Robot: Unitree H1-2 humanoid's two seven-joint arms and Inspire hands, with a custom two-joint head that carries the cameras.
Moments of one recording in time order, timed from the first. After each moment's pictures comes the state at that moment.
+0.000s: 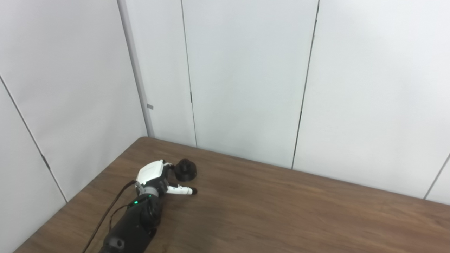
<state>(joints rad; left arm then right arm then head) -0.42 0.52 -0.10 0.42 0.60 0.46 0.05 0.14 -0.37 -0.10 -0.04 -0.11 -0.25 0.12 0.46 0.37</state>
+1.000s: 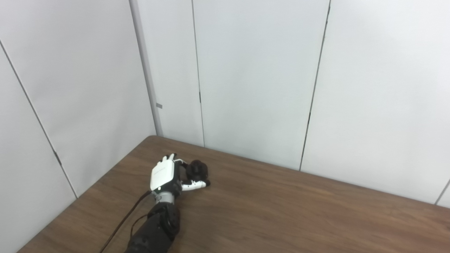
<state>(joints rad) -0.52 0.41 -0.11 0.81 0.50 0.11 0.48 0.16 -0.39 -0.11 -0.04 -0.09 -0.26 0.13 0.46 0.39</state>
